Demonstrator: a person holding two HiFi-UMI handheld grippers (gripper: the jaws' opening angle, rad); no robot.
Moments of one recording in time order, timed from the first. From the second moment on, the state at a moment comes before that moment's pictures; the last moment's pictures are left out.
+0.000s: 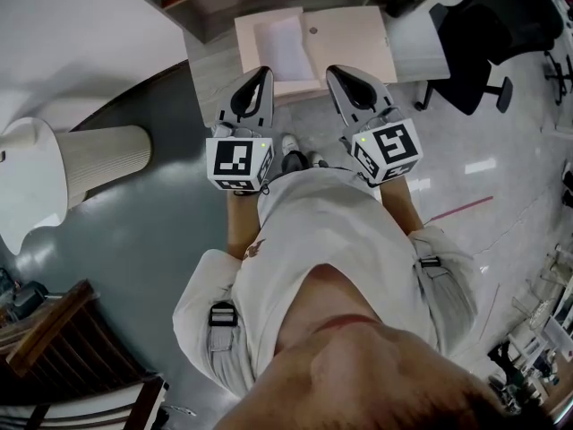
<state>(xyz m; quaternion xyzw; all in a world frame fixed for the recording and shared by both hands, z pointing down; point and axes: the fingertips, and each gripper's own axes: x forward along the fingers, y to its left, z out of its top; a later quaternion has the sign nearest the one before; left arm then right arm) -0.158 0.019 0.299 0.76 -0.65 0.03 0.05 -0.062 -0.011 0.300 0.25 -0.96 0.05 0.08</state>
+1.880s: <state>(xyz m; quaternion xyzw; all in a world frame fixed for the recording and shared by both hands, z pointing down) -0.216 -0.135 0.327 0.72 -0.68 0.09 0.08 -0.139 -0.177 0.340 0.18 -0.98 0.07 0.10</state>
